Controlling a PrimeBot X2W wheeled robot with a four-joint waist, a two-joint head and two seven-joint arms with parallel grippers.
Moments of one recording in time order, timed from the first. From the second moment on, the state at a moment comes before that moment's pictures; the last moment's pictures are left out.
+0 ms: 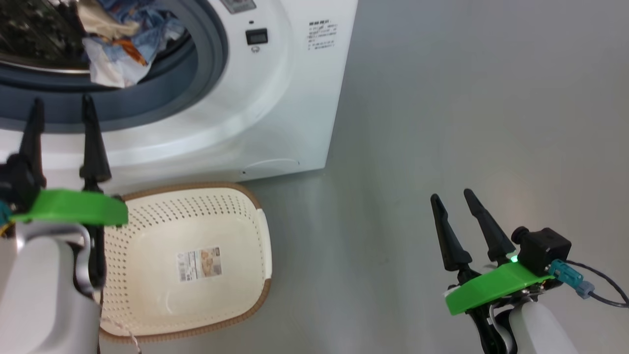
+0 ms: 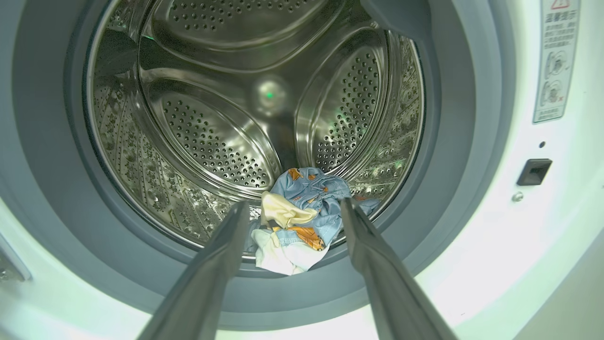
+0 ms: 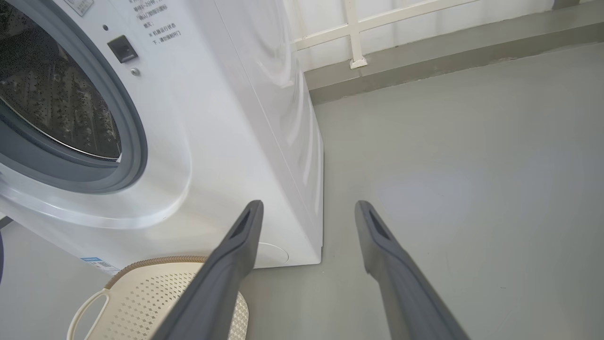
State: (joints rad) left arm -0.57 0.20 -0.08 0.37 -0.30 0.01 -0.25; right arm -0.25 -0.05 0.09 0.27 0.33 0.13 -0.26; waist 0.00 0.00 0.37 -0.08
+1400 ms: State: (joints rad) left arm 0.20 0.06 0.07 0.01 -0.18 0.05 -0.25; right arm -0.08 -0.05 0.07 0.24 0.24 0.13 -0.26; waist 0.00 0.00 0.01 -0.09
